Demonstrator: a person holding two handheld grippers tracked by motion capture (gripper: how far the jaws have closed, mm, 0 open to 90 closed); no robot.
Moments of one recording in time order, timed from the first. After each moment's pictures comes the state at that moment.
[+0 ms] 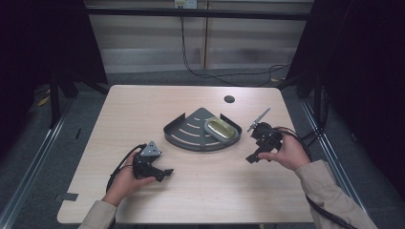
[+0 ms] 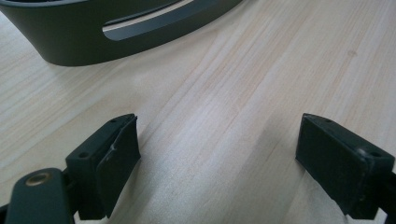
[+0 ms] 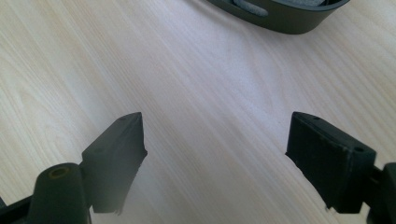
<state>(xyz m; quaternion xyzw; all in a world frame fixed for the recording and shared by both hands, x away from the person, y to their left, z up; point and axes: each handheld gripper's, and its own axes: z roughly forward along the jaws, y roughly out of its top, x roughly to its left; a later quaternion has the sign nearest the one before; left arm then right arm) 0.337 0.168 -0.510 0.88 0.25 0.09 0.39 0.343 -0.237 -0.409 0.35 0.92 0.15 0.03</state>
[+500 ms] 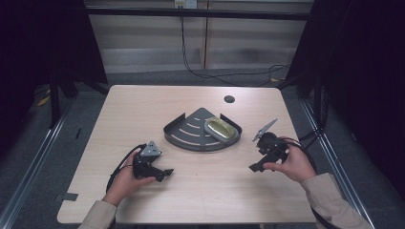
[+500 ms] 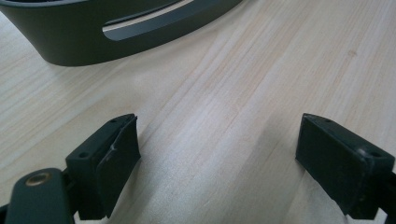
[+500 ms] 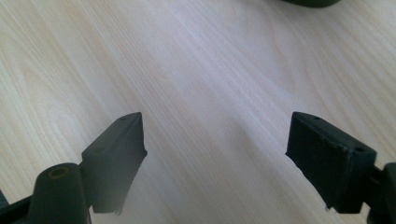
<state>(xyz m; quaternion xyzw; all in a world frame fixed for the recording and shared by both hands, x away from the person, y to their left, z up) 0.337 0.168 -0.510 0.88 0.25 0.09 0.39 0.318 -0.251 -0.427 0.35 0.92 0.17 0.03</state>
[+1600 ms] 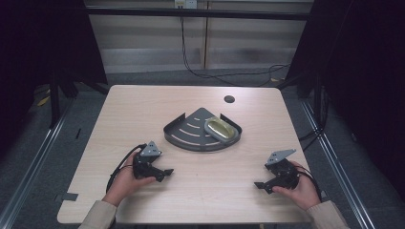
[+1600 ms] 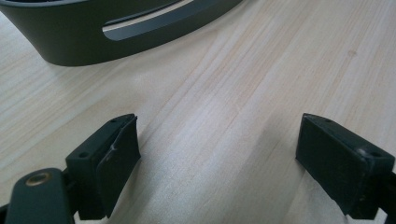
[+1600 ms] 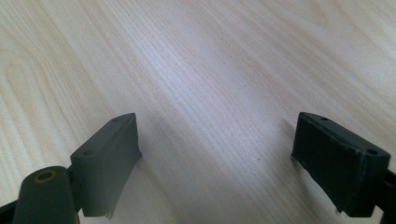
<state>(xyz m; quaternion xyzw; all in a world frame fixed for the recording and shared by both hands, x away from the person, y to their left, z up) 0.337 0.168 -0.510 0.88 0.25 0.09 0.39 0.265 -0.290 -0.495 0.35 0.89 0.28 0.09</state>
